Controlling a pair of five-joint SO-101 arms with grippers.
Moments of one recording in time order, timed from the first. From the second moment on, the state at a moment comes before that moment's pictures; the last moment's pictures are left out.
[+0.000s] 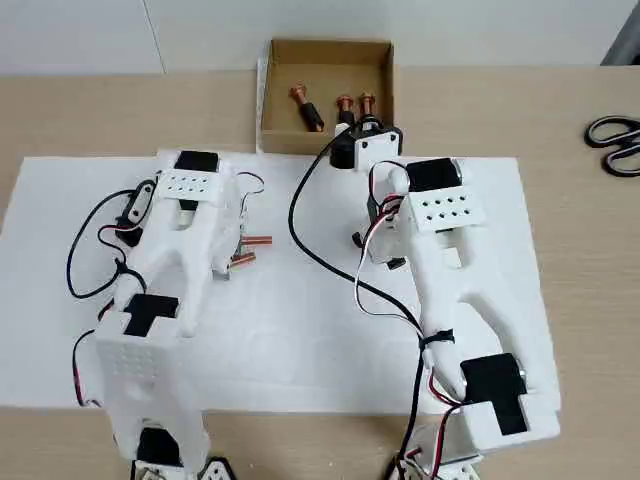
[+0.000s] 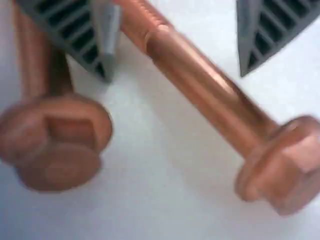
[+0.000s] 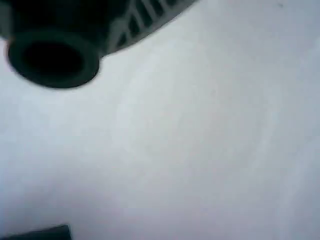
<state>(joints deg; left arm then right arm) 2.4 31.3 -9.0 91.2 88.5 -14.0 1.4 4.0 83.6 12.9</state>
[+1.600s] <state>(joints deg) -7.8 33.8 -22.9 99.5 6.0 -14.0 1.4 4.0 83.6 12.9</state>
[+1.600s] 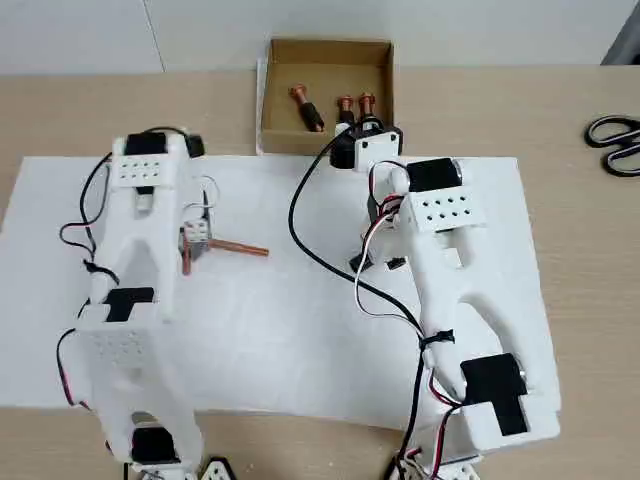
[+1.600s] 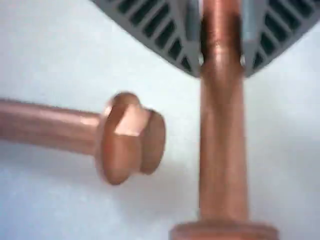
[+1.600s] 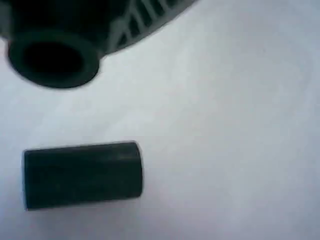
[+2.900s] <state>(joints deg) 1.1 22.6 -24.0 99.3 23.8 -14.0 1.4 4.0 83.6 12.9</state>
